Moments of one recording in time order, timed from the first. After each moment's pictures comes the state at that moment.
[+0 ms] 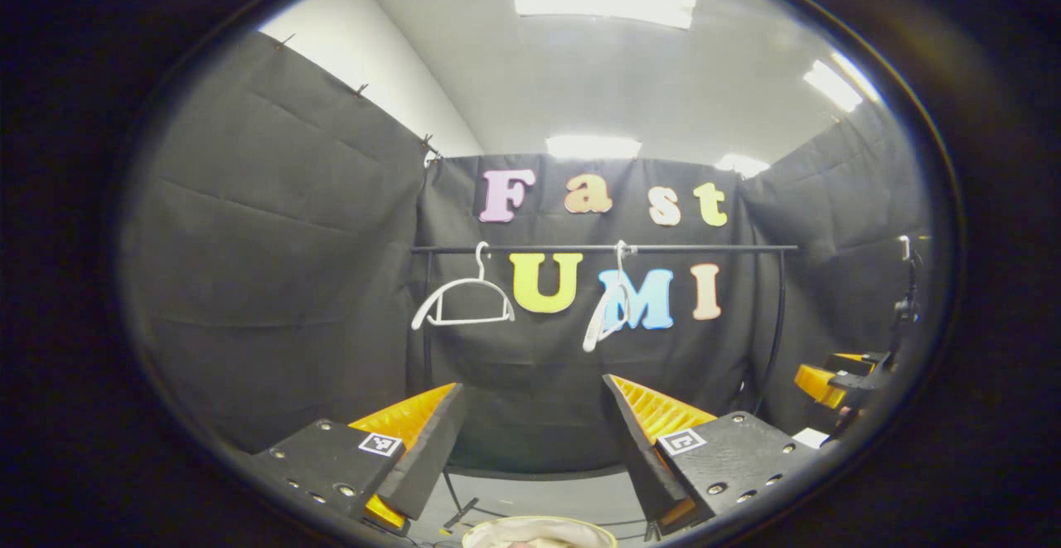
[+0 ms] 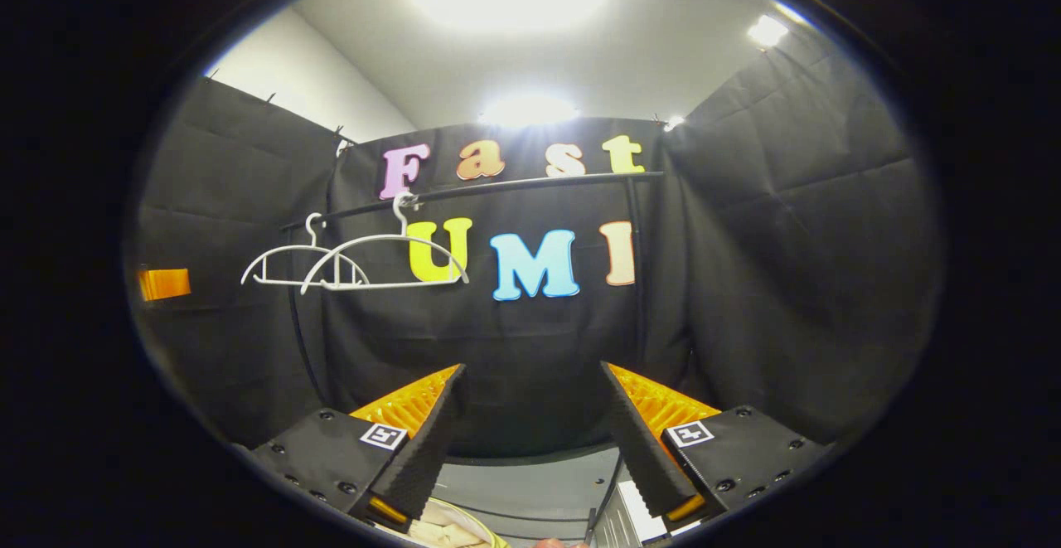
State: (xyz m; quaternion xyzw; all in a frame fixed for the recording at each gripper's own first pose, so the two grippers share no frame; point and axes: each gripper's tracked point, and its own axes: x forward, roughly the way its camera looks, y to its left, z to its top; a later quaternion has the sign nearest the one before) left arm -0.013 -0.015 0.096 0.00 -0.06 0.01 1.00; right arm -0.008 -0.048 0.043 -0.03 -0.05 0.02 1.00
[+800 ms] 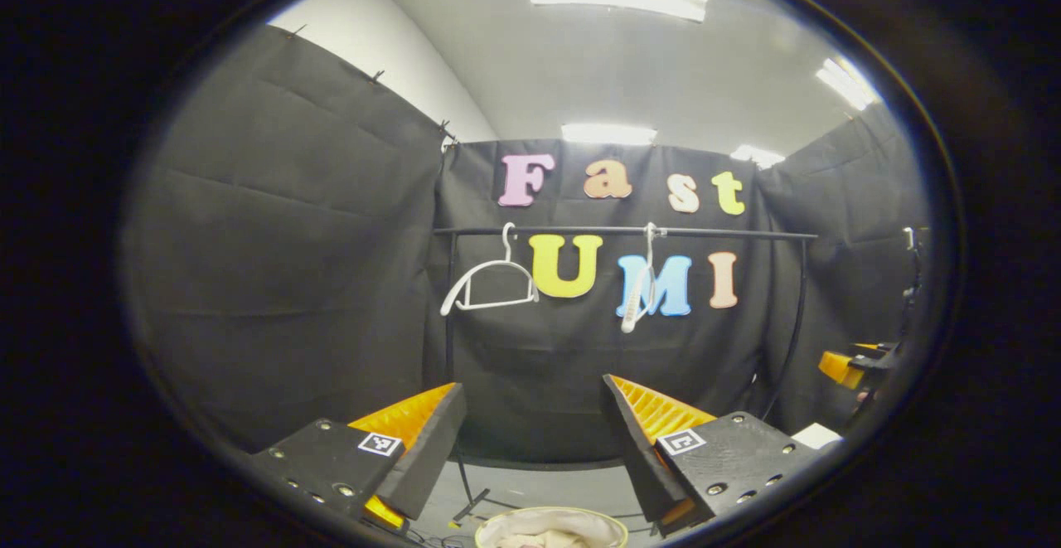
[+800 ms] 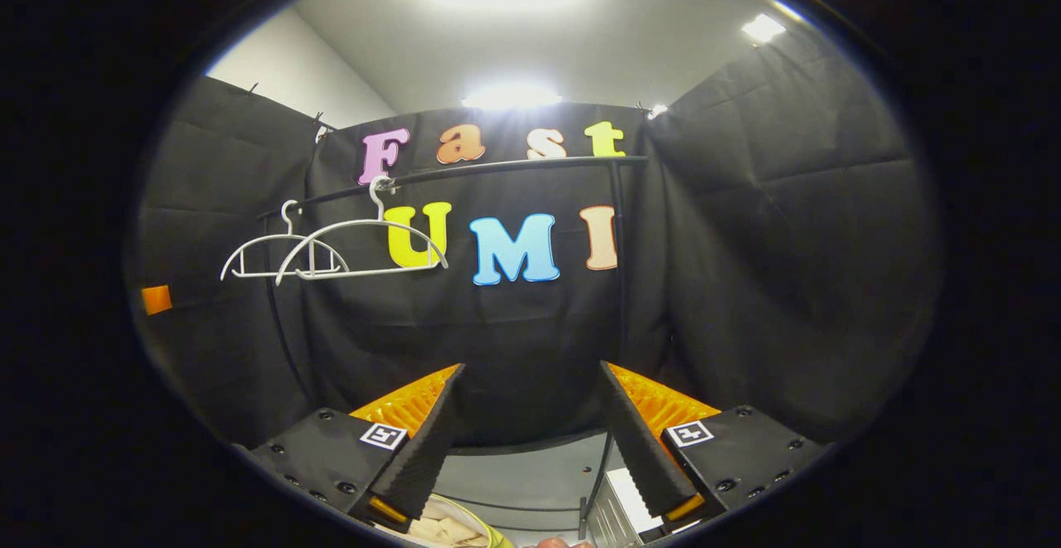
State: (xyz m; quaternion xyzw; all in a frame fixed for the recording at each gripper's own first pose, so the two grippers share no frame) left arm 0.000 0.031 0.056 0.00 -0.02 0.04 1.00; right arm 0.005 -0.045 0.030 -0.03 -0.02 -0.01 1.00
